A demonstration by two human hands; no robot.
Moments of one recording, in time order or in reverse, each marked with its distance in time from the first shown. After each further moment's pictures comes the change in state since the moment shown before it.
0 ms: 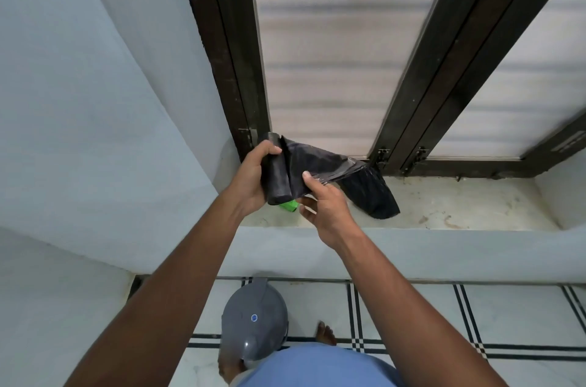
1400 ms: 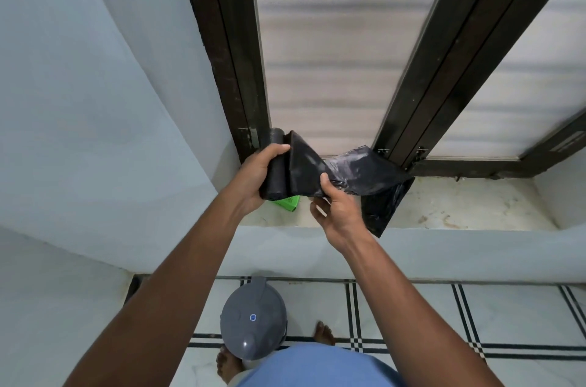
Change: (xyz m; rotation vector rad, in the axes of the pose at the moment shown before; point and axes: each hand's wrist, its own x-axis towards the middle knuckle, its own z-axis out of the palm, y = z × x) left_hand -0.003 0.003 0.006 0.167 0.080 0.014; right_hand -0.004 -0.001 -0.018 0.176 0.125 0.011
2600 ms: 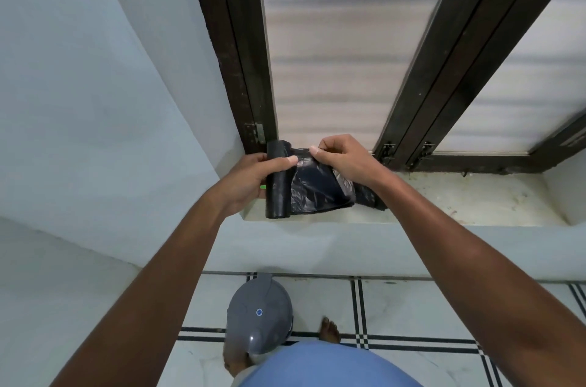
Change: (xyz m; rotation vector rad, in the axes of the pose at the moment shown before) left_hand -0.034 0.012 -0.026 0.350 -0.143 0.057; right_hand 0.035 -0.090 0.016 -1.151 -0.461 -0.533
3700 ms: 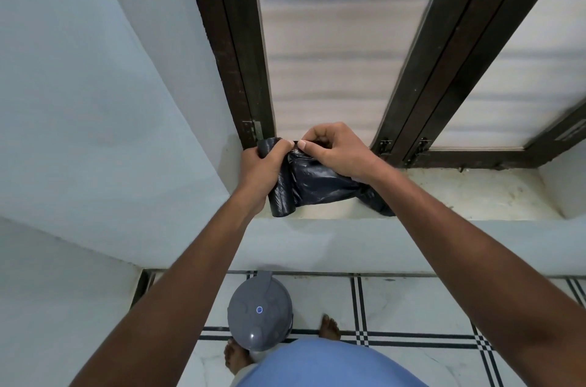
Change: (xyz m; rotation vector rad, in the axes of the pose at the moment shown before) left_hand 0.004 0.000 0.047 -0.098 0.488 0.121; right_hand -0.001 -0.016 0.008 0.021 0.066 -0.165
